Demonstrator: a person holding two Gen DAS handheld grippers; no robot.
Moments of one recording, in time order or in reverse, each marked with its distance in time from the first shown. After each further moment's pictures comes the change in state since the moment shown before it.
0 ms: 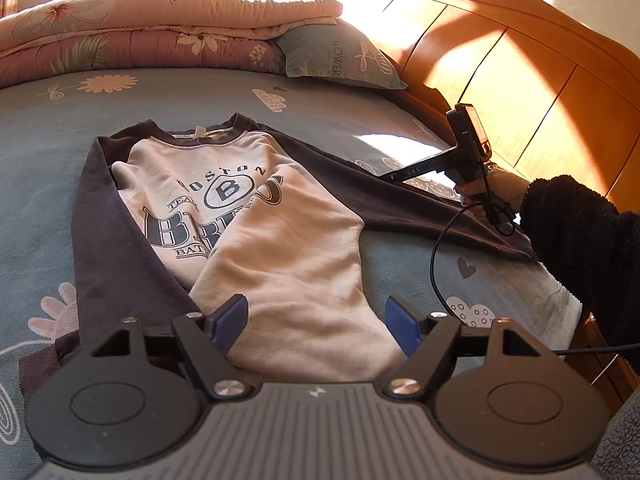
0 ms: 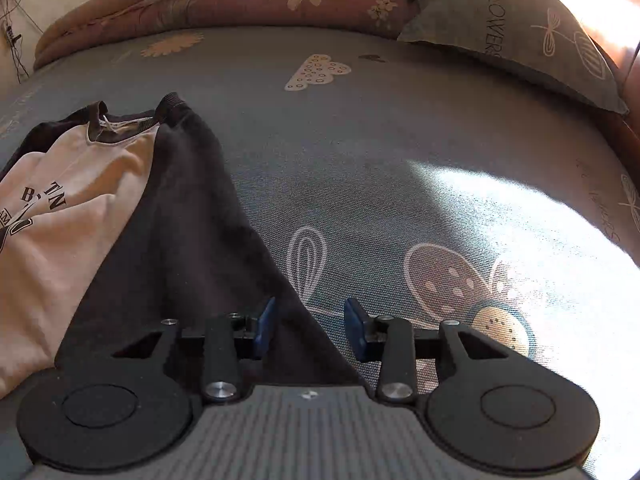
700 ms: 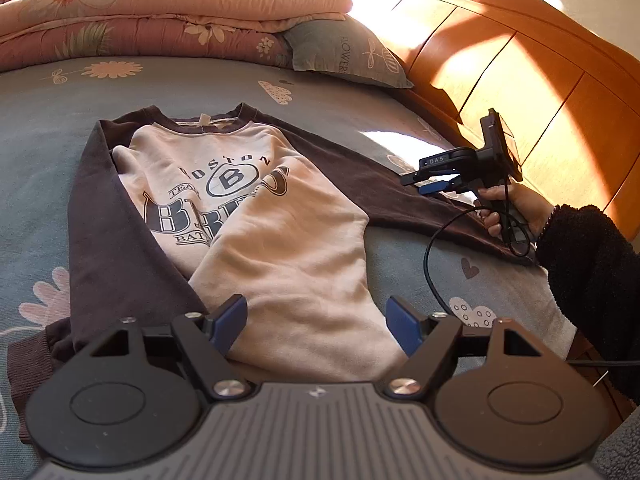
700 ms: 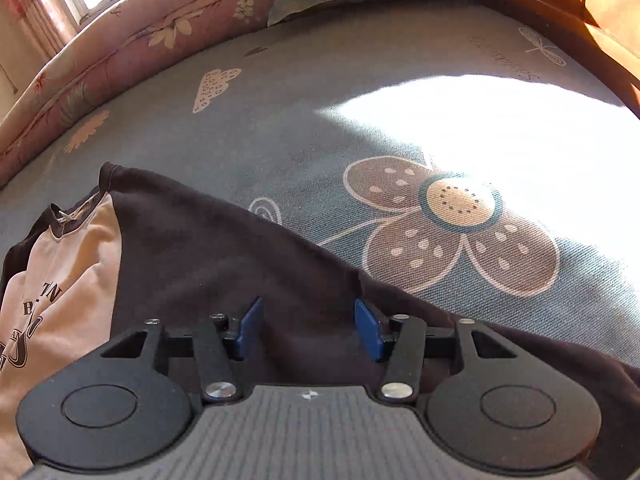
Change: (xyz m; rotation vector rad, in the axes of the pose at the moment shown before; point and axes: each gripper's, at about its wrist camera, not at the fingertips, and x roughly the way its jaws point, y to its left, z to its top) left arm 0.005 0.005 -0.004 -0.035 0.006 -0.003; right arm -0.027 -0.022 -0.037 0.549 -0.016 -0.079
